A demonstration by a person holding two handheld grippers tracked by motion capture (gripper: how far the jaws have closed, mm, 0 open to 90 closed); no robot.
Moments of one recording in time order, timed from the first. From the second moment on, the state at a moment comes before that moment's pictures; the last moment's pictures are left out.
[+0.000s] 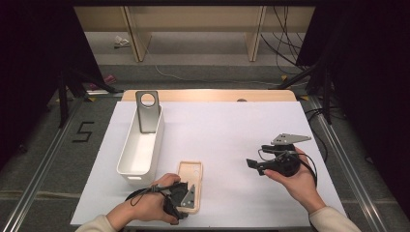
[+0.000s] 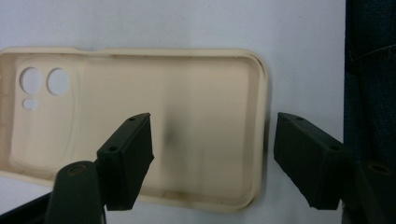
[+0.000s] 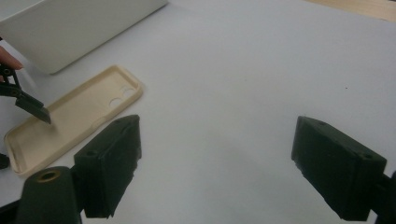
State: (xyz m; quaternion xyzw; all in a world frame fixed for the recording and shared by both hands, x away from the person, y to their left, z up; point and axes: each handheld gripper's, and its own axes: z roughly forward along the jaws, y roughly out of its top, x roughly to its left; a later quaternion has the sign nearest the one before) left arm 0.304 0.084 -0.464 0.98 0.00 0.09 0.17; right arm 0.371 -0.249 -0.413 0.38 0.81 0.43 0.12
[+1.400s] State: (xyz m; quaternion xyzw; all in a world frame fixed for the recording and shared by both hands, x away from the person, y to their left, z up) left arm 0.296 0.073 -0.460 0.99 -0.04 0.05 0.13; right arm 0.371 -0.248 -0.415 0.38 0.81 0.43 0.09
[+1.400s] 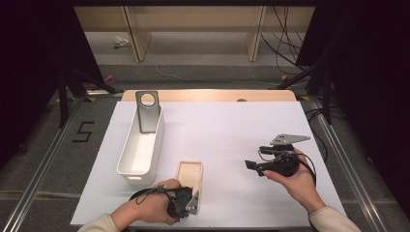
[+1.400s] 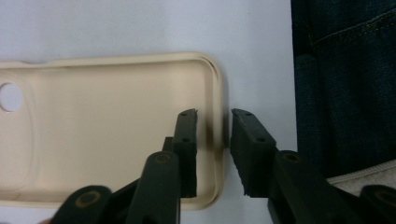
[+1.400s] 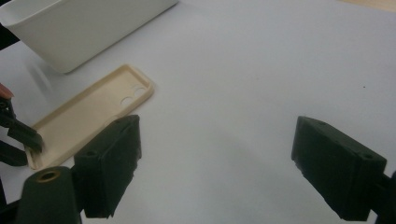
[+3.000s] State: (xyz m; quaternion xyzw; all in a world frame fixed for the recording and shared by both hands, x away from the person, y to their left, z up) left arm 0.293 0.074 -0.442 0.98 -0.05 0.12 0.16; right arm 0.373 -0.235 -0.416 0.38 0.81 0.44 0.08
